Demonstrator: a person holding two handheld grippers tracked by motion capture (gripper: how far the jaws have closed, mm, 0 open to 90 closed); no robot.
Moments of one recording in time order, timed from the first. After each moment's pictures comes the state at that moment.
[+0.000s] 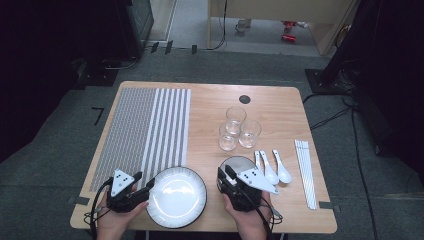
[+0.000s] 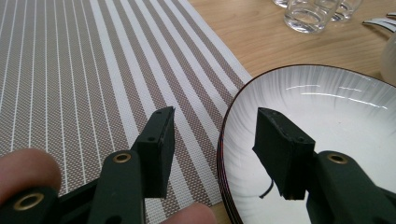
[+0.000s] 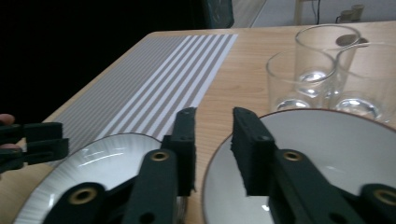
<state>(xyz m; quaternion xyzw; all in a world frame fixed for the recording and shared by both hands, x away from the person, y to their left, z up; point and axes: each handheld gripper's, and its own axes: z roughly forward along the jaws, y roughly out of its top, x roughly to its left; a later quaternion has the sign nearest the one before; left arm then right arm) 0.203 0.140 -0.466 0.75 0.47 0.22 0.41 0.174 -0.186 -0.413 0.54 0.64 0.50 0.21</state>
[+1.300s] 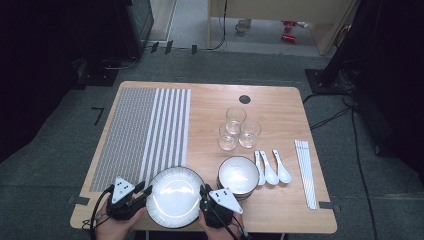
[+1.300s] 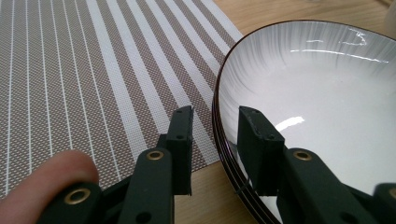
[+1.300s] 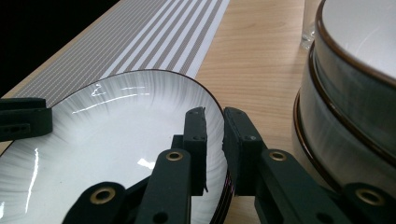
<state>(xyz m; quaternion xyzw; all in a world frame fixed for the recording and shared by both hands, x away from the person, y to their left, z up) 0.190 0.145 -0.484 0.76 0.48 0.20 0.40 0.156 -0.125 -0.482 0.58 0.63 0.46 0.22</state>
